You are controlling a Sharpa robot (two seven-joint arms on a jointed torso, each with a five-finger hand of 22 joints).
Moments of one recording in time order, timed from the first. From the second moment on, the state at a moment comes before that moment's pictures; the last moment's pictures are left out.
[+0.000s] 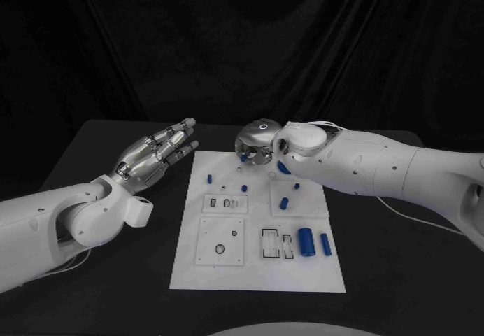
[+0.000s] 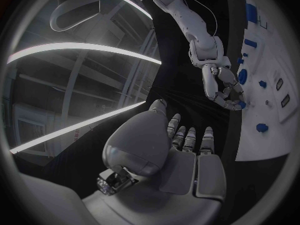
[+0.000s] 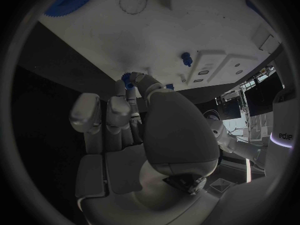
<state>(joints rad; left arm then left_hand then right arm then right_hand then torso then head) 1.28 -0.98 -0.21 1.57 -0.06 0.10 0.63 1.48 0.28 -0.20 0.26 0.54 0.33 0.05 0.04 0.03 0.01 0.01 0.06 0.01 0.00 0.03 0.01 0.01 0.13 0.00 0.17 0.01 0.01 1.35 -0.38 -0.21 1.00 -1.72 -0.27 0.06 1.41 -0.14 0.29 0.03 0.46 0.98 0.08 0.27 0.44 1.08 0.04 0.37 0.22 1.44 -0.07 1.16 0.86 0.10 1.34 0.04 1.22 1.10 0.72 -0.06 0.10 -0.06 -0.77</state>
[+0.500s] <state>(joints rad) 1.28 -0.98 -0.21 1.57 -0.06 0.10 0.62 1.48 0.28 -0.20 0.26 0.54 0.33 0.05 0.04 0.03 0.01 0.01 0.06 0.01 0.00 0.03 0.01 0.01 0.13 0.00 0.17 0.01 0.01 1.35 -0.37 -0.21 0.99 -1.72 -0.28 0.06 1.41 -0.14 0.30 0.04 0.46 0.97 0.09 0.25 0.45 1.08 0.04 0.35 0.22 1.42 -0.06 1.16 0.86 0.10 1.33 0.05 1.22 1.11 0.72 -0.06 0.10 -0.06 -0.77</state>
